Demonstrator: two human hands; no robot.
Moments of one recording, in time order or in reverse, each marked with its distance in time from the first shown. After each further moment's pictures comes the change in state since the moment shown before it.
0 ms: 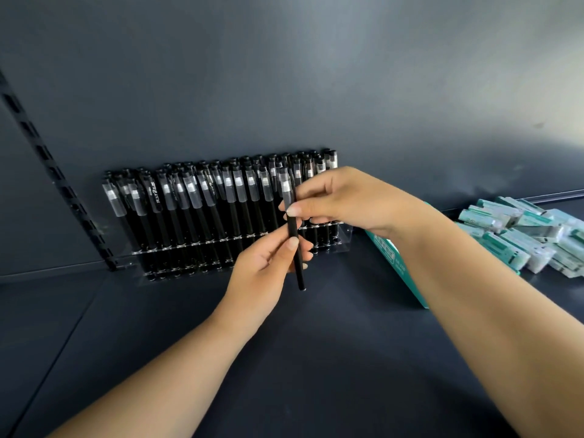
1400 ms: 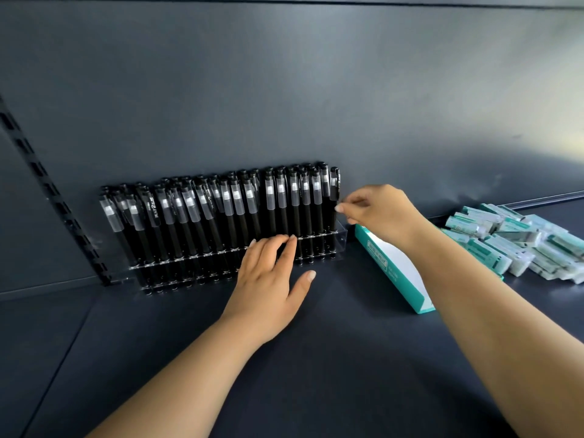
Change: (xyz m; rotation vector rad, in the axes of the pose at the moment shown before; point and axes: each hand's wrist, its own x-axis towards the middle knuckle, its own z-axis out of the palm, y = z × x) left_hand 0.008 -0.010 -0.009 1.191 -0.242 0.179; right_hand 0.001 0.049 -0.025 -0.351 0.481 0.221
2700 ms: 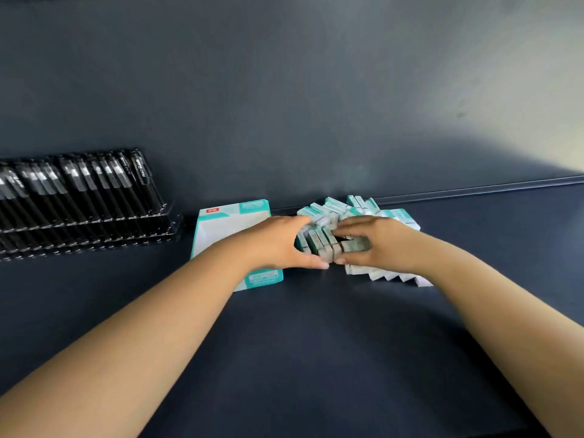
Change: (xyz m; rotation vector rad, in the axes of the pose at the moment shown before) left_hand 0.126 0.256 0.064 -0.011 -0.412 -0.084; right_hand -0.028 0.243 -0.165 -0.303 -0.428 -0.398
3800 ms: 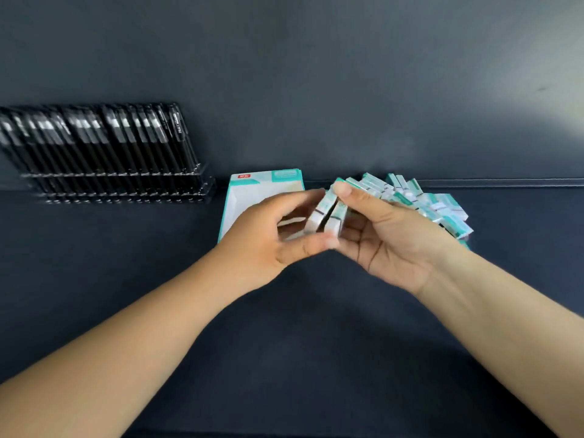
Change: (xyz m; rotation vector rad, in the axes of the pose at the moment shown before) left_hand -0.080 0.002 0.009 -0.797 0.404 0.174; right_hand -0.013 -0.084 -0.002 1.835 -0.085 0.296
